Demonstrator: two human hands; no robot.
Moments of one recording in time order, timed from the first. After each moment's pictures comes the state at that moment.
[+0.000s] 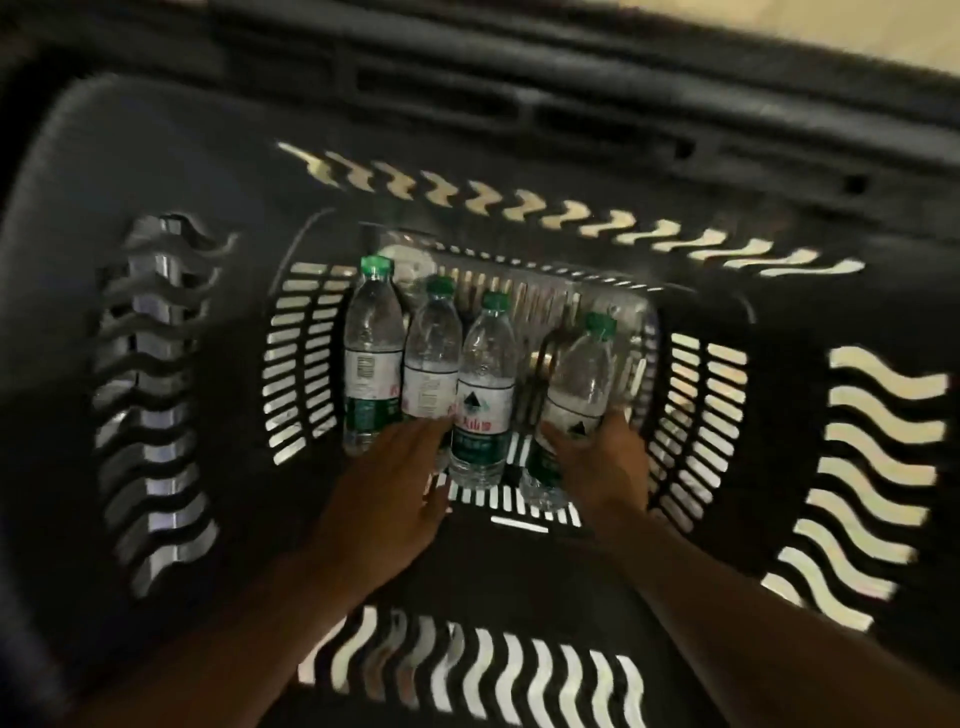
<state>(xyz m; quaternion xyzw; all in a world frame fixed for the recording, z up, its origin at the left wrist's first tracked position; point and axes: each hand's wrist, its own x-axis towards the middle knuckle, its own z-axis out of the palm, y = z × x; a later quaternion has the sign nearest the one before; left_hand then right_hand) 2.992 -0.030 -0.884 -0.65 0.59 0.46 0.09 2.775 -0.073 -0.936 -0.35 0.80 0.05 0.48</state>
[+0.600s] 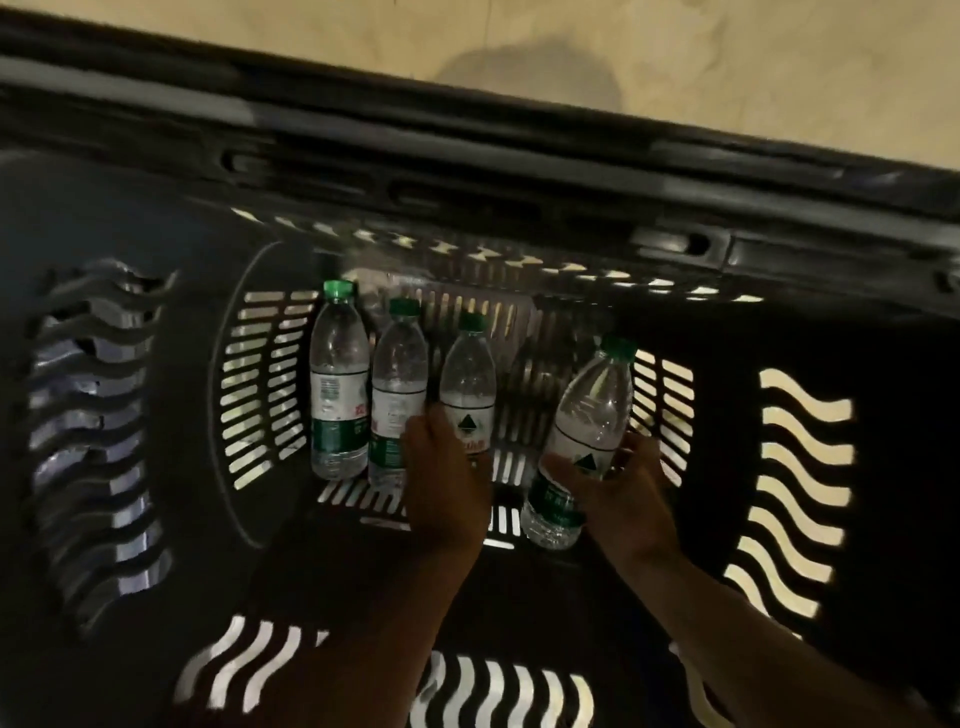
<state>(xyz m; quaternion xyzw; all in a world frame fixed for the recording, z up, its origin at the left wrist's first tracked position) 2.883 -0.053 -0.927 -0.83 0.38 0.40 0.01 2.725 -0.071 -0.913 -0.23 0.77 -0.10 0.59</state>
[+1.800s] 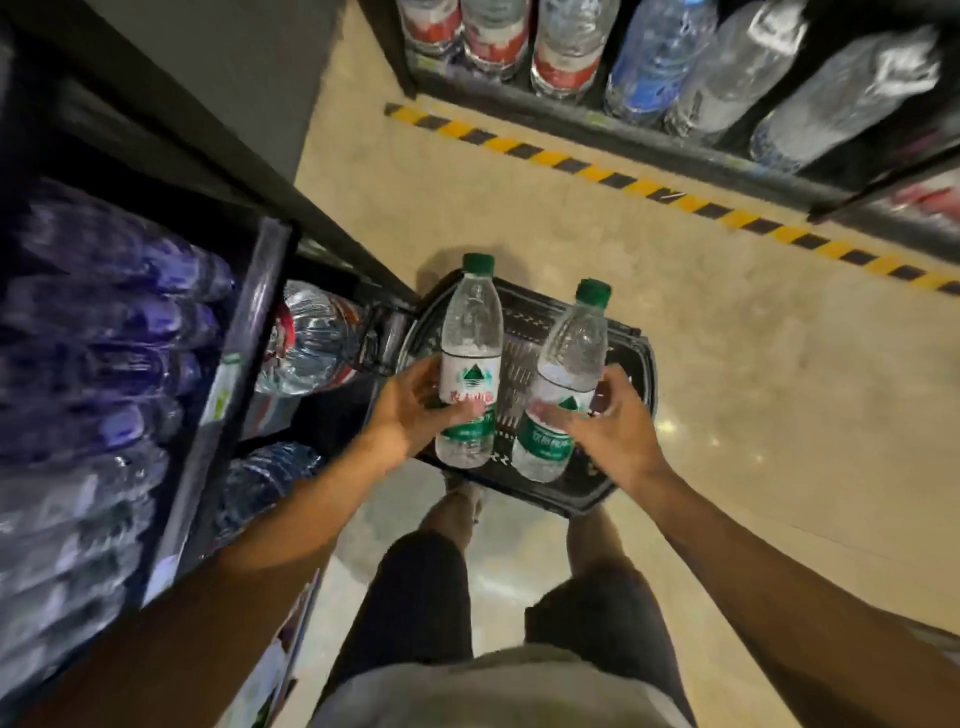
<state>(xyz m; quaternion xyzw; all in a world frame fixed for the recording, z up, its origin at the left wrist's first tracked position) 3.040 -0.062 -0.350 -0.70 0.19 0.62 -0.30 2.812 -0.117 -0.368 -0.44 0.66 -0.11 0.60</state>
